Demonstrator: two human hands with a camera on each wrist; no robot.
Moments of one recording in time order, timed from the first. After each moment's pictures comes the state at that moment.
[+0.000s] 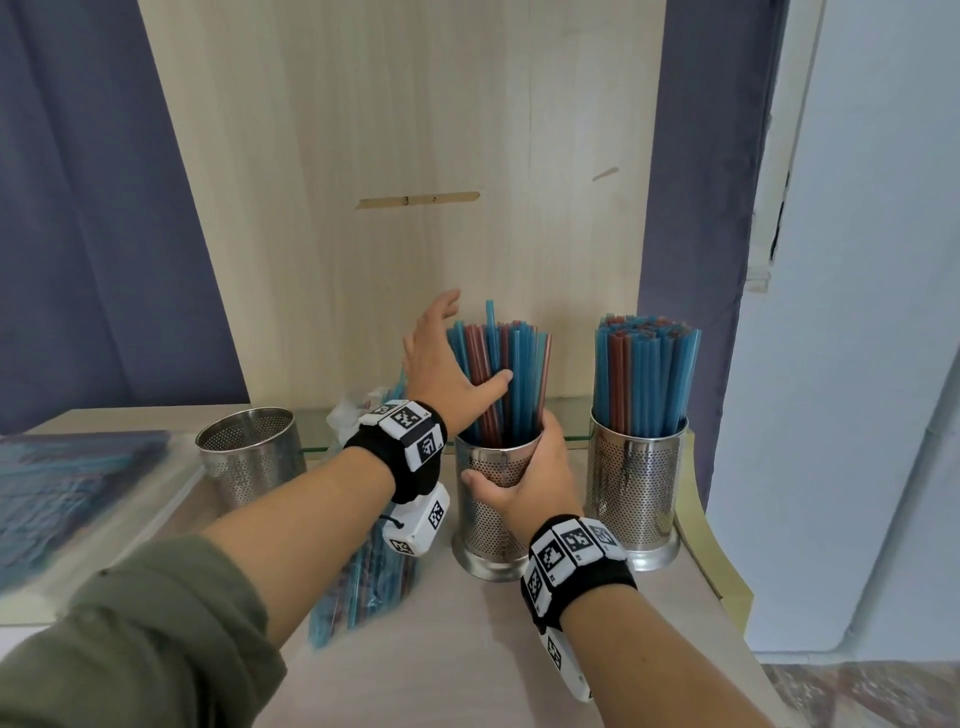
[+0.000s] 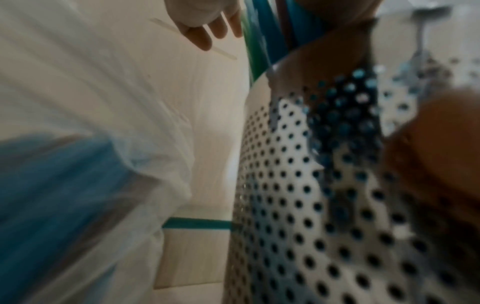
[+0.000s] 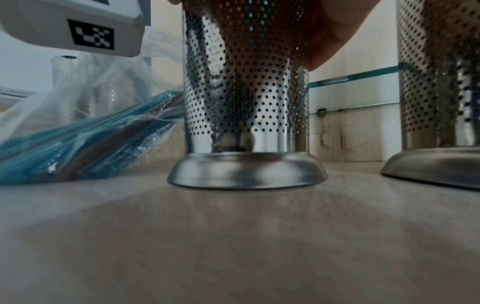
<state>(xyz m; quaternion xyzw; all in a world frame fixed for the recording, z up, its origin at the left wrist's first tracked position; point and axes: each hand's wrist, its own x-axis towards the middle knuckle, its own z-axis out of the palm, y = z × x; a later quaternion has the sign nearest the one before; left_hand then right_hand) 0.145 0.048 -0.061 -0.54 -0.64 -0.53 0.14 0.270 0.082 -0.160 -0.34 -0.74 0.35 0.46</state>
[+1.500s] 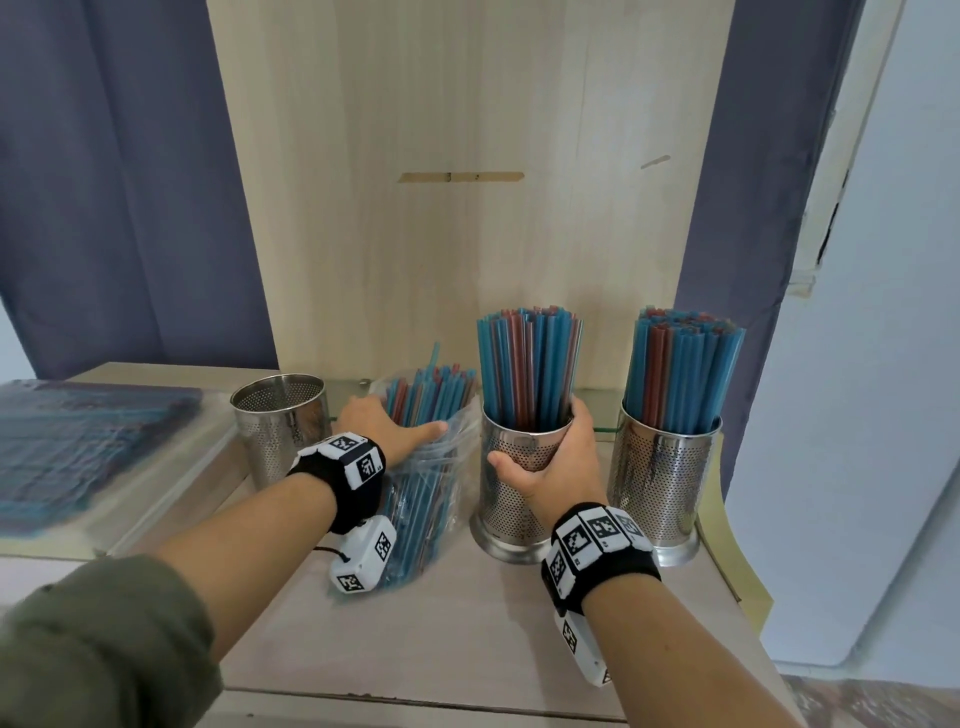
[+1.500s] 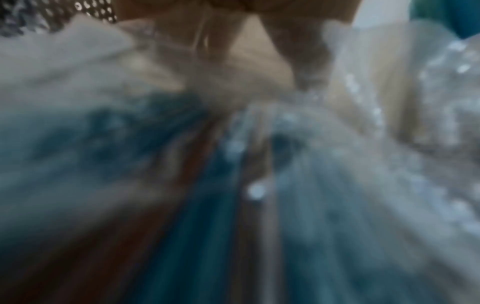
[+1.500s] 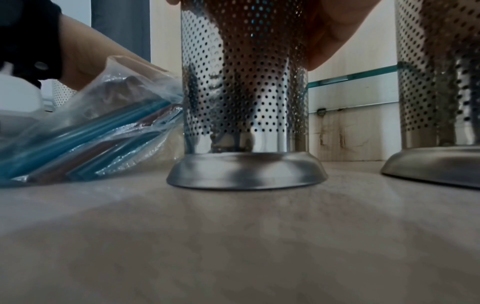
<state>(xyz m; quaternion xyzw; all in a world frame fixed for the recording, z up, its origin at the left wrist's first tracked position) 0.053 0.000 -0.131 -0.36 -0.87 -0.34 0.01 0.264 0.090 -0.167 -0.32 -0.75 0.35 0.46</state>
